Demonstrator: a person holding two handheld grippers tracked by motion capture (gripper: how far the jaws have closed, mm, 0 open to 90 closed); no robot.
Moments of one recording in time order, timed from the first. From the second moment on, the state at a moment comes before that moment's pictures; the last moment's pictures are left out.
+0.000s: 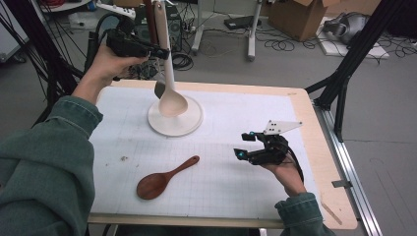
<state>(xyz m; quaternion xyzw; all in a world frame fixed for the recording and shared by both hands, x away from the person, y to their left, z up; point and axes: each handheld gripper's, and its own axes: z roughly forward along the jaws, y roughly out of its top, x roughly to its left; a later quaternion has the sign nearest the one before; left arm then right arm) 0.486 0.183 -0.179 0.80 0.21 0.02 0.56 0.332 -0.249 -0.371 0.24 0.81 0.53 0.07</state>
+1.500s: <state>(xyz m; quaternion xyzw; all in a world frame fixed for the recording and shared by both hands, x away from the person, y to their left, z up) 0.492 0.197 -0.189 0.77 0.26 0.01 0.58 0.332 -0.239 -0.371 0.22 0.82 0.53 0.05</state>
